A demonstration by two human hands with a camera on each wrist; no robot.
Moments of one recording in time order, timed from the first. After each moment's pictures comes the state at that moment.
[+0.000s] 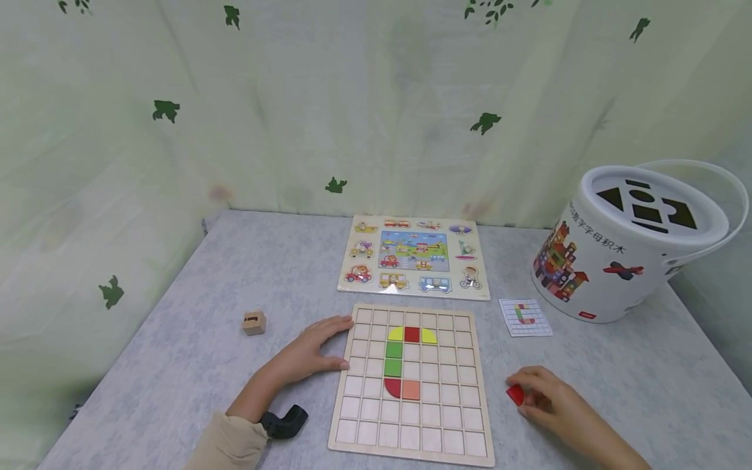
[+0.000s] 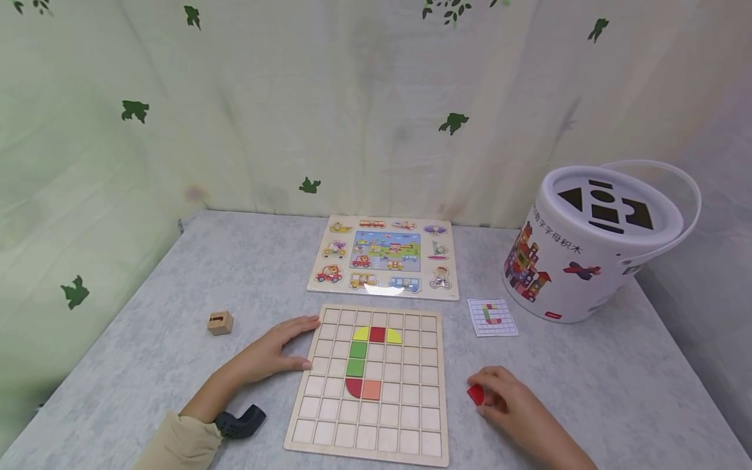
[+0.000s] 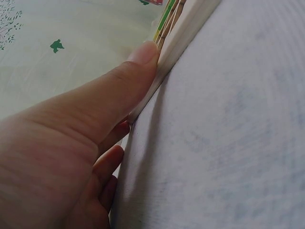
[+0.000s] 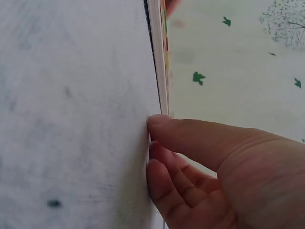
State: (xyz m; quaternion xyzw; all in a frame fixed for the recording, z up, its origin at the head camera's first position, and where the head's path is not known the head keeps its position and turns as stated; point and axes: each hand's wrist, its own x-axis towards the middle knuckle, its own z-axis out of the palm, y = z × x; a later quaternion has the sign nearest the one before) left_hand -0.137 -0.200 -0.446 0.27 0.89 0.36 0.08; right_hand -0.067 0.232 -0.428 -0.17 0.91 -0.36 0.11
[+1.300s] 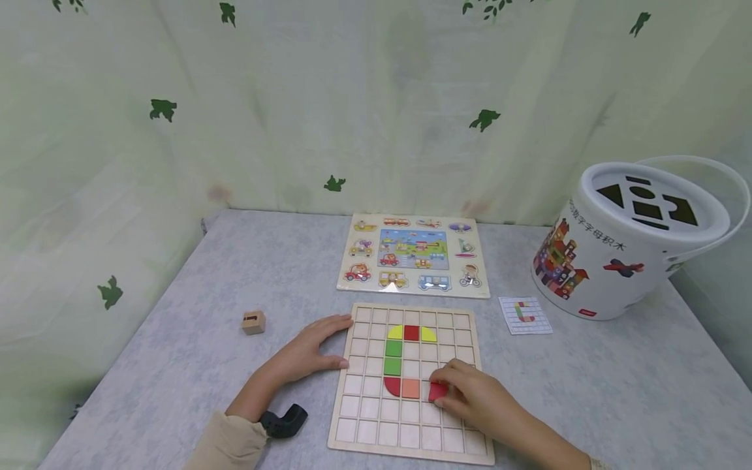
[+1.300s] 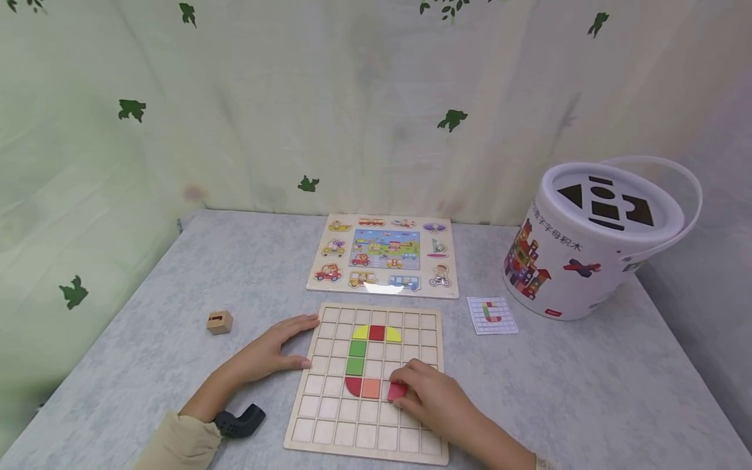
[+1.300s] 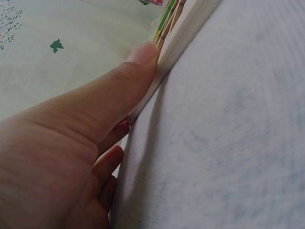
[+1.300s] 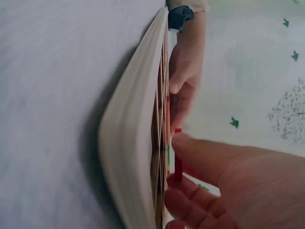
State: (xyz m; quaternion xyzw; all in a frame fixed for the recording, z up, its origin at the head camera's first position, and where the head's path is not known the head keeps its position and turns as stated) left_hand -0.138 -0.200 -0.445 0.26 0.89 0.36 0.09; right_hand -0.076 0.131 -0.424 -0.31 0.90 -0.31 0.04
